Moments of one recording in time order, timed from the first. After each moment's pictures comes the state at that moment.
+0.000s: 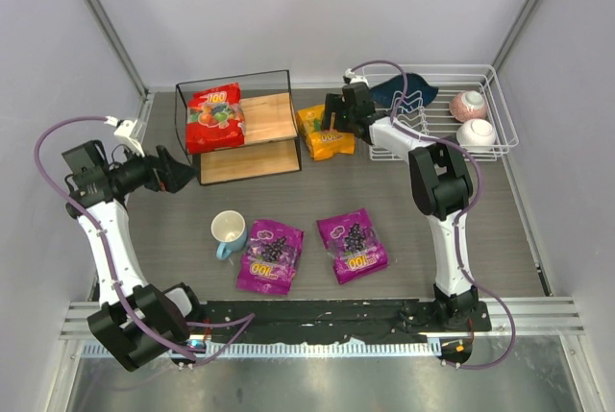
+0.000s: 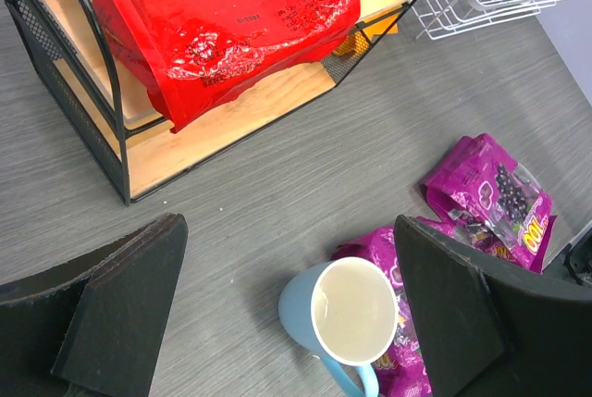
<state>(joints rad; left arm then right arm) 0.54 1.09 1.02 -0.66 1.08 0.26 0.41 2.22 1.70 -0.10 0.07 0.38</state>
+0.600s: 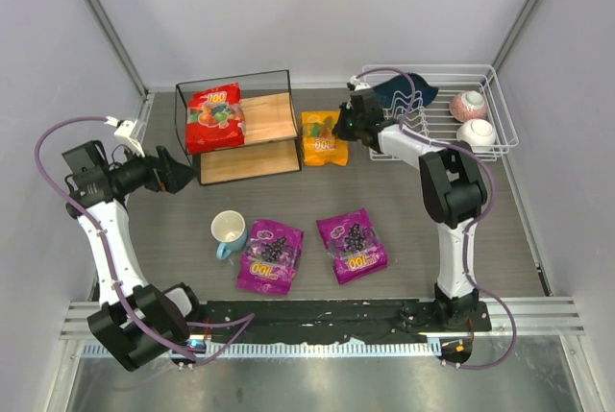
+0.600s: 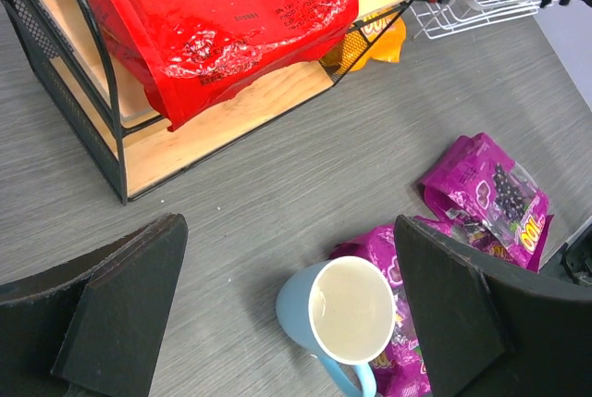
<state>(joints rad) 0.54 1.09 1.02 -0.67 1.08 0.26 0.40 2.12 1.55 -0.03 -0.06 0.40</state>
